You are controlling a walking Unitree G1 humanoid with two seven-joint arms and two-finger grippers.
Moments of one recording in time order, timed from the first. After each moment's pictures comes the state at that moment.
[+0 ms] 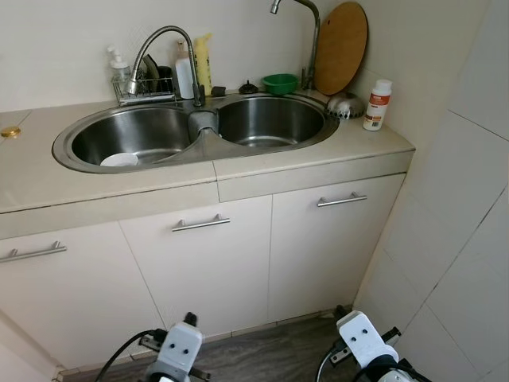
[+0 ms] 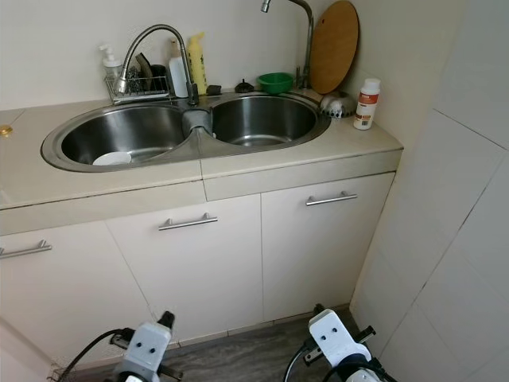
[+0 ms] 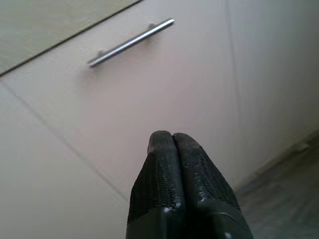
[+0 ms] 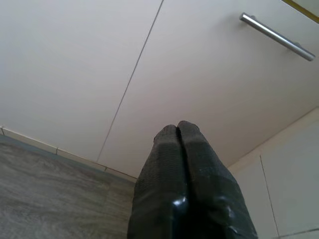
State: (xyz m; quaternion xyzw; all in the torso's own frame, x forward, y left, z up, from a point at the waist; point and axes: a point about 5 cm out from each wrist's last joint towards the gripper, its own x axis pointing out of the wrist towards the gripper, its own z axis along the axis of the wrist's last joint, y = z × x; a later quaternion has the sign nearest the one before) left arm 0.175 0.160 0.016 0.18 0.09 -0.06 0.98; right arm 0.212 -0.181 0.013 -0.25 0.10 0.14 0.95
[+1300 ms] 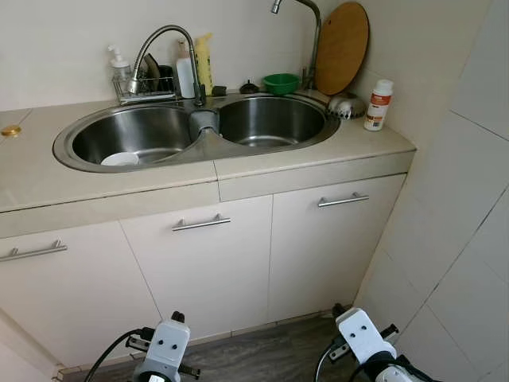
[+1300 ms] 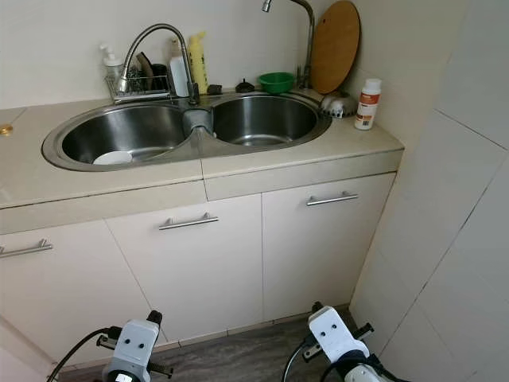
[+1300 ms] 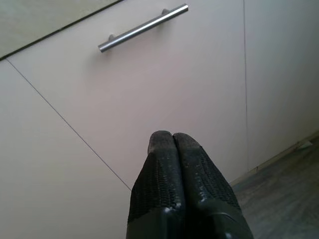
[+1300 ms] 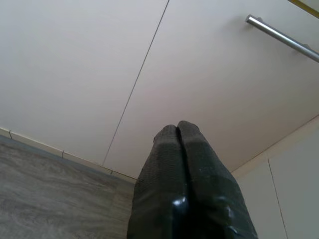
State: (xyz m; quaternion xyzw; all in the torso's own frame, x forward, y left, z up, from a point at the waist) left arm 0.176 0.166 0.017 0.16 0.12 -0.05 0.98; right arm 0.217 -0.180 0.013 -0.24 0.10 0.15 0.95
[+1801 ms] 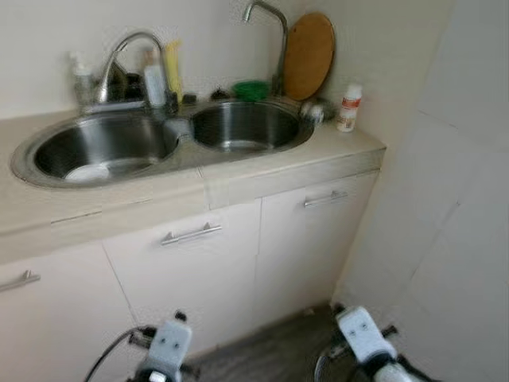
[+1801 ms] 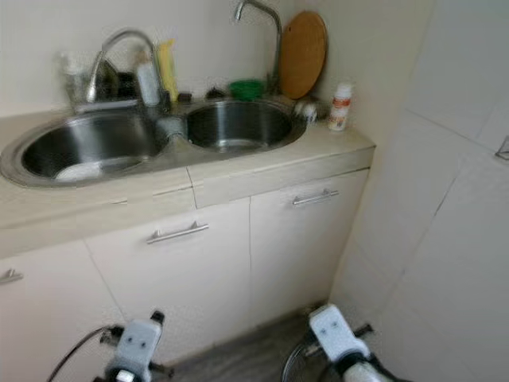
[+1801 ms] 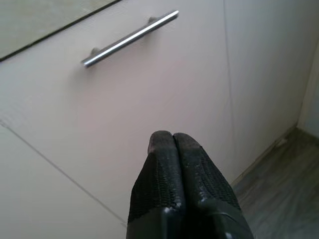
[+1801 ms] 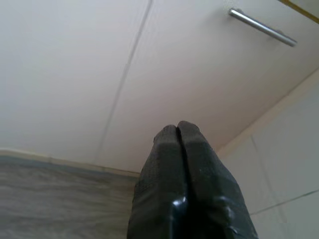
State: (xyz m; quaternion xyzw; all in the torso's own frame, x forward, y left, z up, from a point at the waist) left arm 0.178 0.167 0.013 0.17 0.12 -0.06 0.98; right arm 0.218 -0.175 0.008 -0.22 0.11 0.15 0.96
